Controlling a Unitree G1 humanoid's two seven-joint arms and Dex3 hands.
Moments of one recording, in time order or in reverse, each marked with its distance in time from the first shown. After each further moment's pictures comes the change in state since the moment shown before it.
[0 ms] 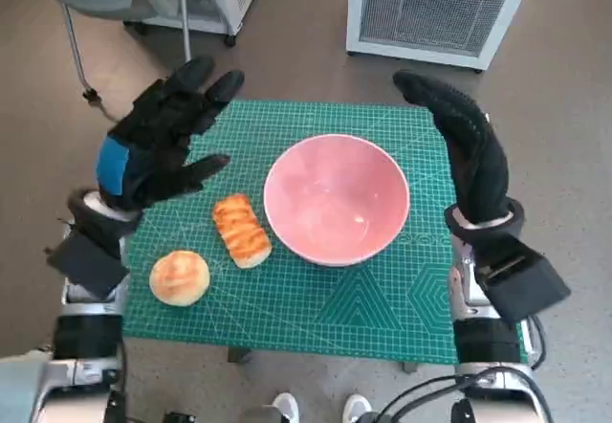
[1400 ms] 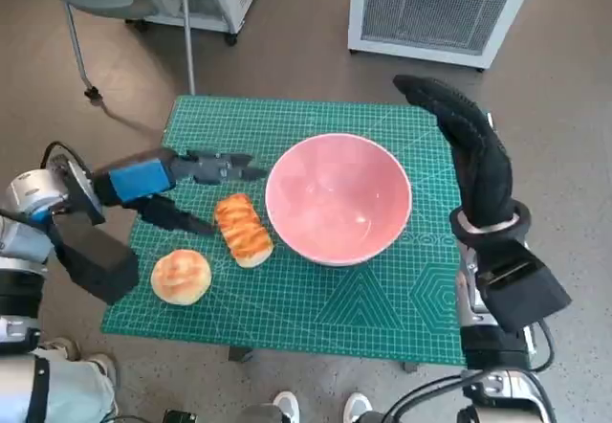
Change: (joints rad) left arm -0.243 0.340 -0.320 0.362 0.495 -0.378 -0.055; right arm 0.029 -0.015 0.005 -0.052 -0.047 0.039 -0.050
